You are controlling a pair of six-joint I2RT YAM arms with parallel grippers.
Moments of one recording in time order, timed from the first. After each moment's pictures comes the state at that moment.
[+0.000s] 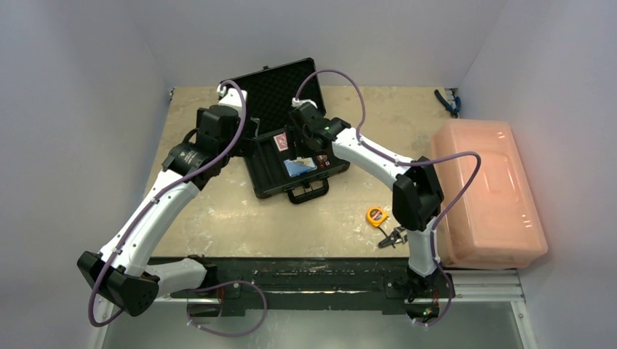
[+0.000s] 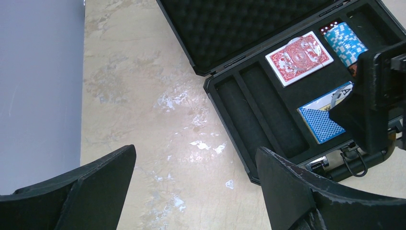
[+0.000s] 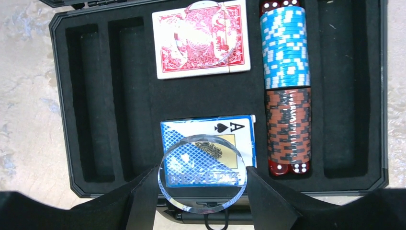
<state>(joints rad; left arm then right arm) -0.47 1.19 1.31 -0.72 -0.46 -0.06 0.74 1.99 1.76 -0.66 0.18 0.45</state>
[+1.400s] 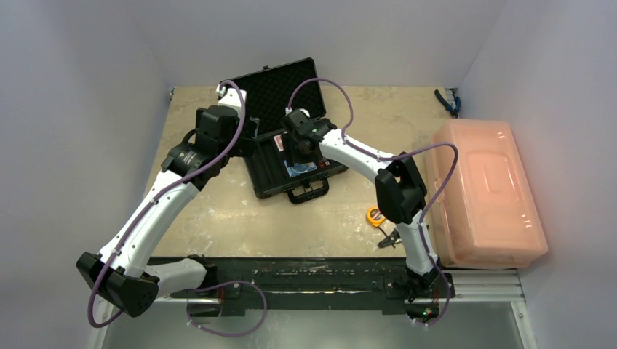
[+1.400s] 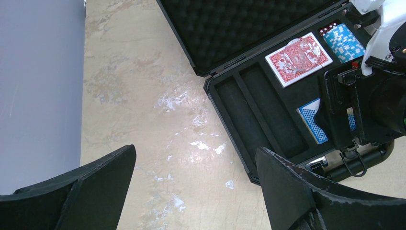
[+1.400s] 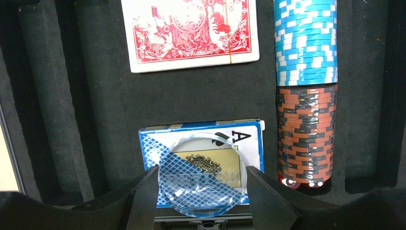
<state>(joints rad) -0.47 1.18 1.31 -0.72 -0.46 -0.06 0.77 2.14 1.85 -0.73 0.22 0.45</state>
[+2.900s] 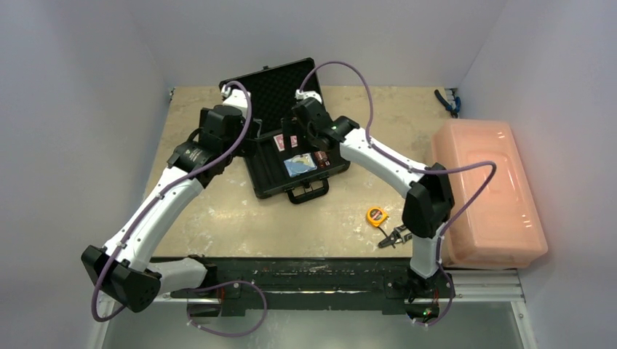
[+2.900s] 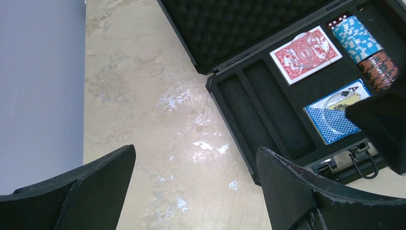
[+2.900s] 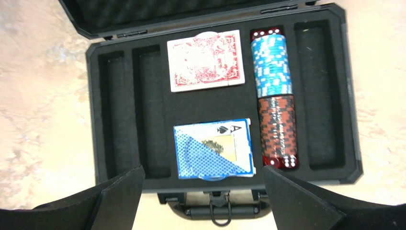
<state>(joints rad) -0.47 1.20 1.30 -0.70 -0.47 -0.05 0.77 1.95 1.78 -0.66 0.23 0.46</state>
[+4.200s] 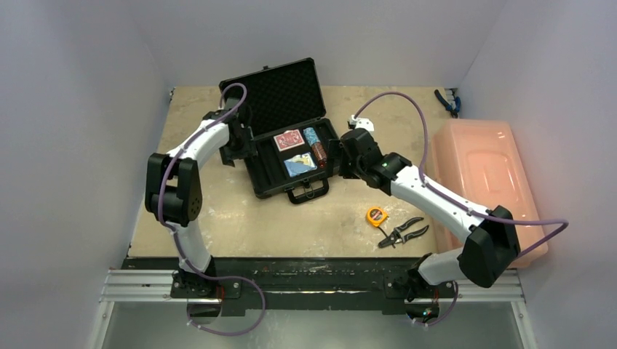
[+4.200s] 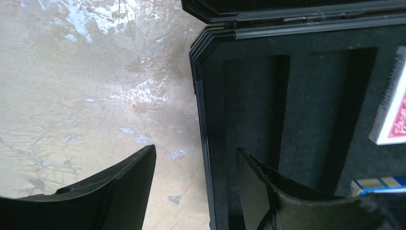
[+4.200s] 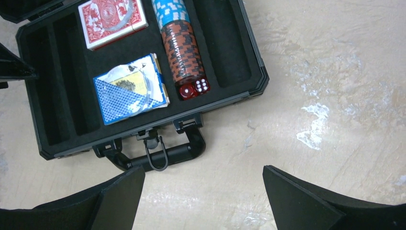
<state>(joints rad) -0.20 1.86 1.45 -0.81 -0.14 -0.48 0.68 1.40 1.13 -0.50 0.30 0.58</state>
